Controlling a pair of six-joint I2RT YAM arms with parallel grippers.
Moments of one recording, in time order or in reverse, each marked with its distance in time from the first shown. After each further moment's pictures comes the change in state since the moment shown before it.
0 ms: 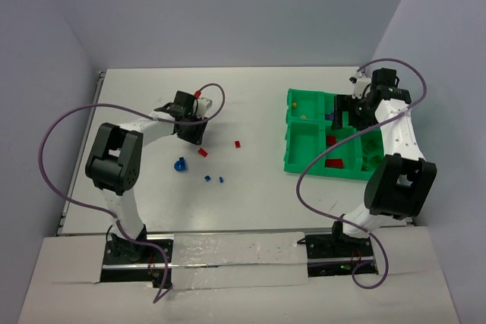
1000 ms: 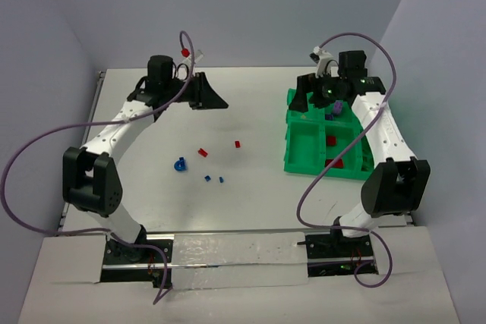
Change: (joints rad) left arm 0.050 -0.234 0.176 0.153 0.813 -0.599; right arm 0.287 0.003 0.124 0.161 -0.317 0.076
